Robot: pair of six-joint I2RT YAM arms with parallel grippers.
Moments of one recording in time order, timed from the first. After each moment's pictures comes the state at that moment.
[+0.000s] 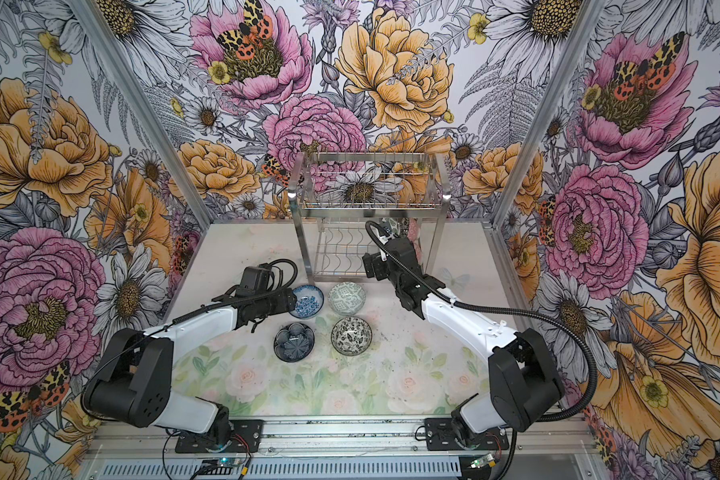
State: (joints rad) left arm -0.29 1.48 0.76 -0.21 0.02 -0.45; right arm 0.52 1.46 1.04 -0.02 0.23 0.00
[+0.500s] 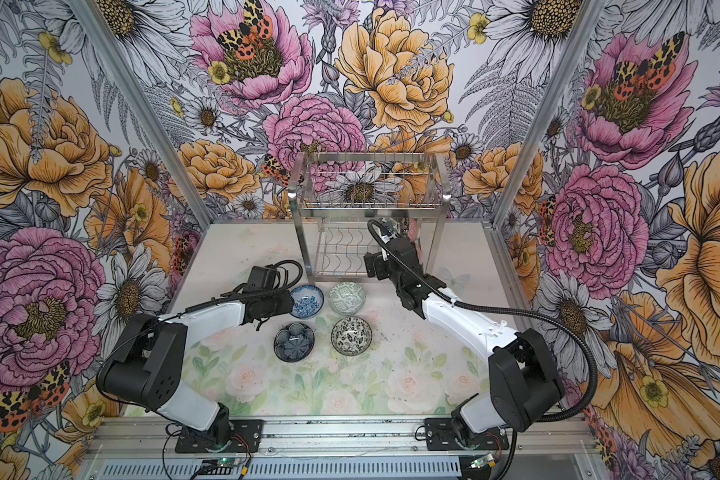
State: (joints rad) left arm -0.30 1.57 0.80 -0.19 0.02 -0.46; right arm 0.51 1.45 1.04 -0.04 0.24 0.02
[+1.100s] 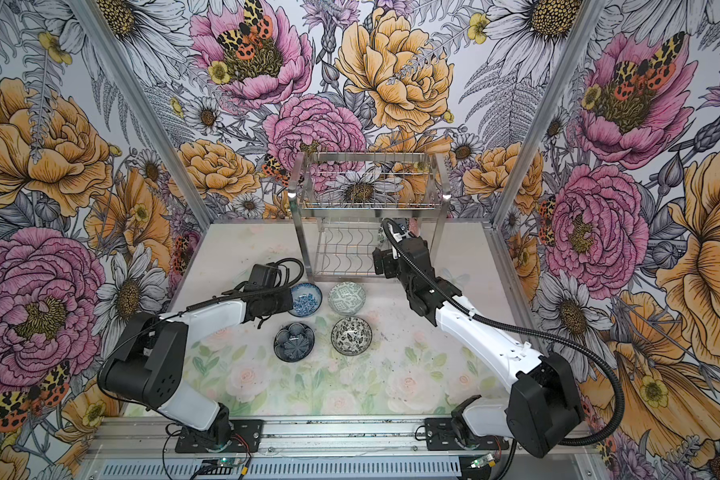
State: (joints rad) left arm -0.30 1.58 0.82 -0.19 0.02 -0.45; right arm 0.50 1.32 1.02 -0.10 0.28 0.04
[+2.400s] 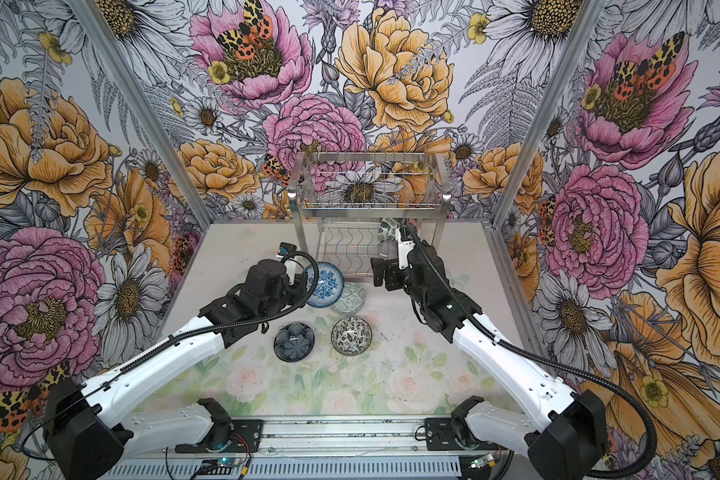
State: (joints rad) left arm -0.69 1.21 0.96 -0.32 -0.27 -0.28; right arm 0.55 1.13 0.99 -0.24 0.09 0.26
